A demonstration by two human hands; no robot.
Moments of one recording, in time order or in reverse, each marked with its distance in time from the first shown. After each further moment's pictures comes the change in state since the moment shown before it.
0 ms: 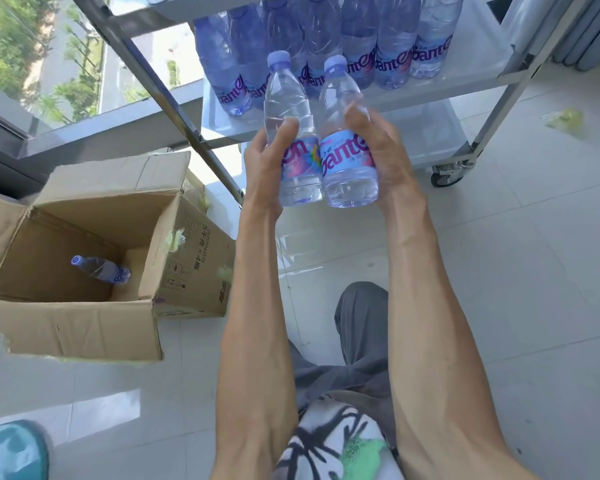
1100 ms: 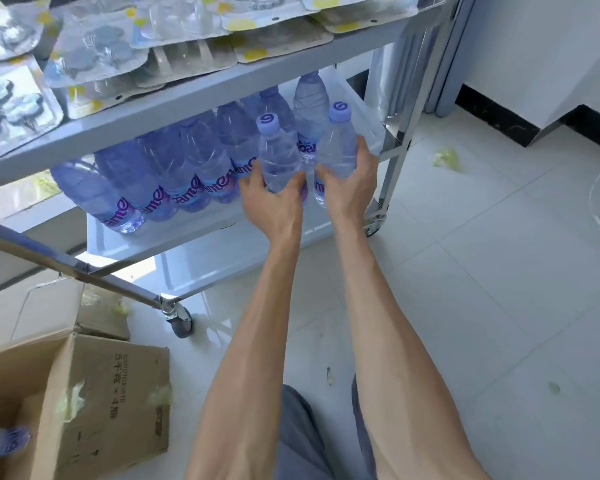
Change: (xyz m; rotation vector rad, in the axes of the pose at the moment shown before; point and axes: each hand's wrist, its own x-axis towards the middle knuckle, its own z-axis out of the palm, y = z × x) left_hand 0.117 -0.046 0.192 0.402 0.247 0.278; right_hand 0.126 -0.038 -0.106 -0.651 0.882 -0.285
